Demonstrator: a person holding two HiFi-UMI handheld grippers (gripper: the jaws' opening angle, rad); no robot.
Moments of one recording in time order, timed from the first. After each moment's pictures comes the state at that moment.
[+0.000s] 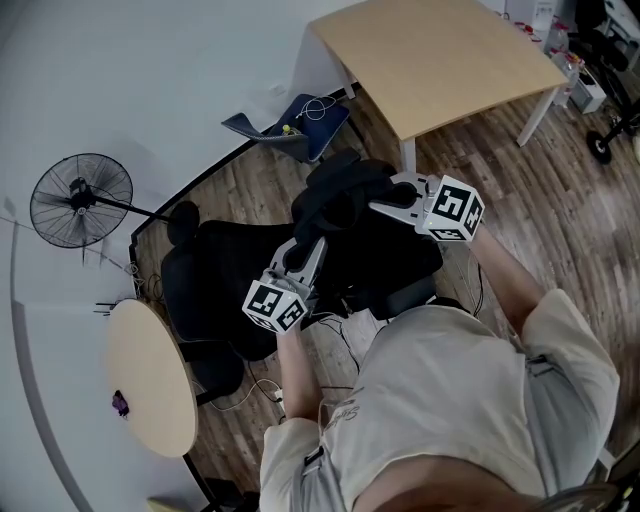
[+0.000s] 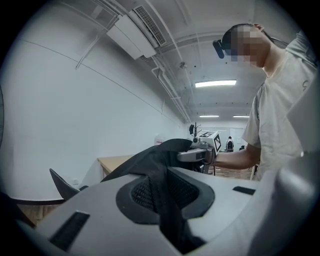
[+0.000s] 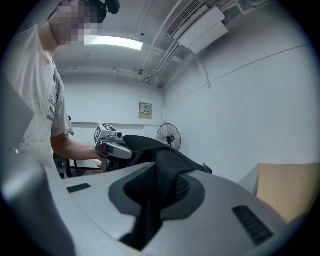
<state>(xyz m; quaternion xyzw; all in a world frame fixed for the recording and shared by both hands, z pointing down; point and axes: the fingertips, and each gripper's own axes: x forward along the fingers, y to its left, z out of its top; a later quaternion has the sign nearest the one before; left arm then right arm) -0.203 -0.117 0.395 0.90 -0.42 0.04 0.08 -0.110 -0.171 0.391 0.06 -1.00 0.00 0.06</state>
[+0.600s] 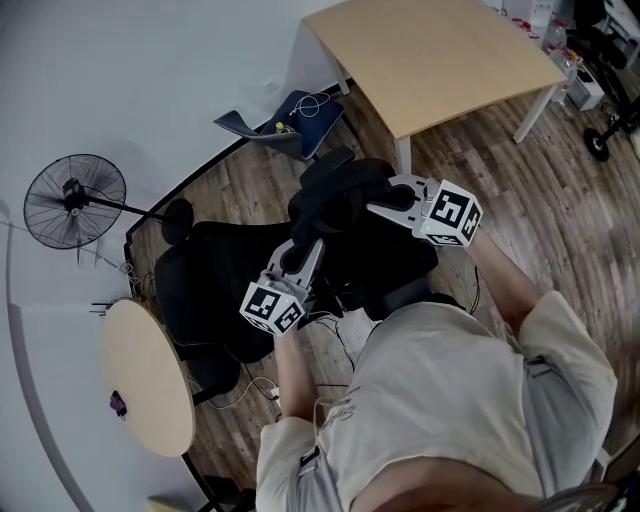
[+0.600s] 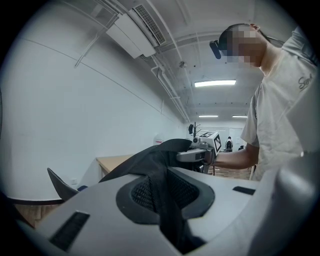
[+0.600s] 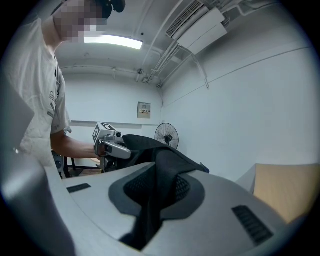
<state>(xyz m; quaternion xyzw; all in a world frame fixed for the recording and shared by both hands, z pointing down) -0.201 -0.122 0.401 0.90 -0.42 0.05 0.08 -0.109 -0.175 0.398 0.07 -1.00 -0.01 0.06</state>
